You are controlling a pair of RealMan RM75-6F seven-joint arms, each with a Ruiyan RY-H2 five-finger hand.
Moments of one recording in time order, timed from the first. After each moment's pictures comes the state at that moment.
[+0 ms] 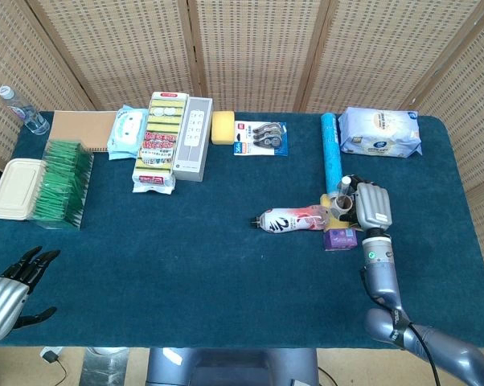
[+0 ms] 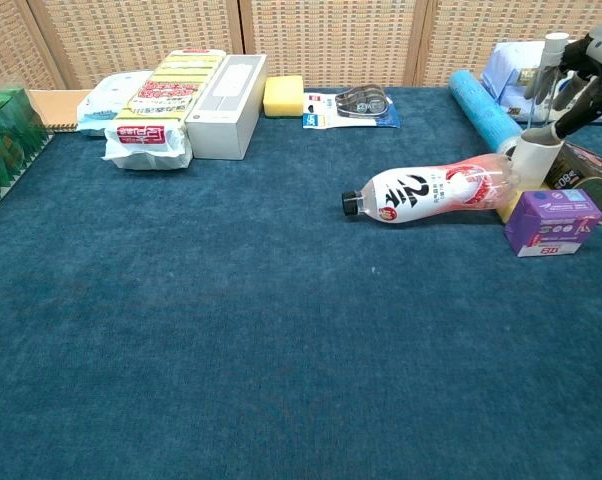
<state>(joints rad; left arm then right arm) -0.09 -1.11 0.12 -1.44 1.77 1.56 -0.15 0.59 -1.58 0.37 -1.34 -0.97 1.14 -0.21</state>
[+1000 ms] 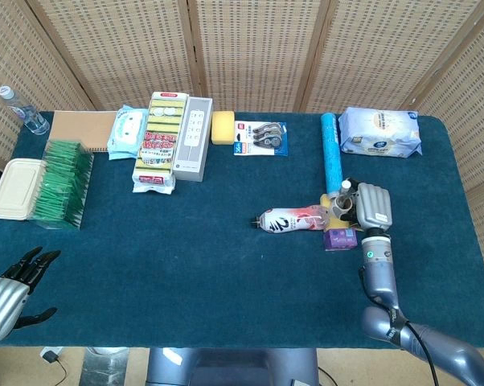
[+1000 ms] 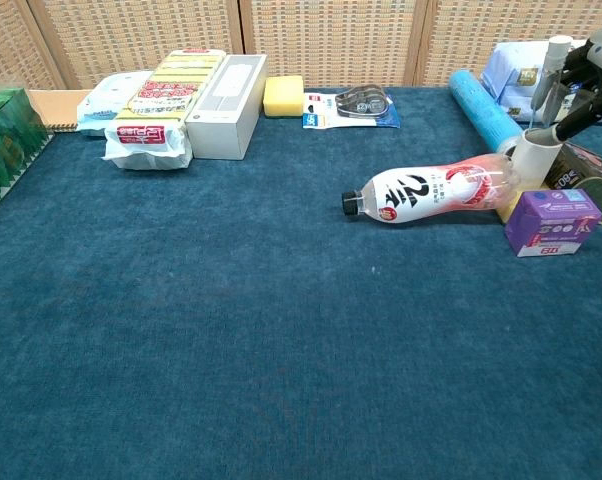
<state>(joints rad) -0.09 -1.11 0.12 -1.45 1.77 1.55 -0.14 0.60 -1.59 0.37 -1.34 -0.92 1.16 -0.27</state>
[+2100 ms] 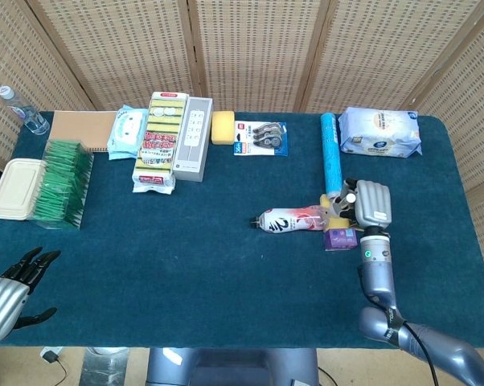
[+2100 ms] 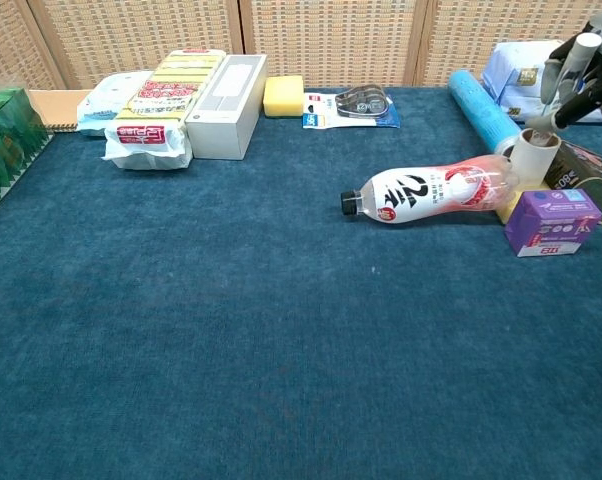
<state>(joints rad) -0.09 -1.11 0.12 -1.45 1.77 1.55 -0.15 0.61 -1.59 0.37 -1.36 -0.94 1.21 -0.33</state>
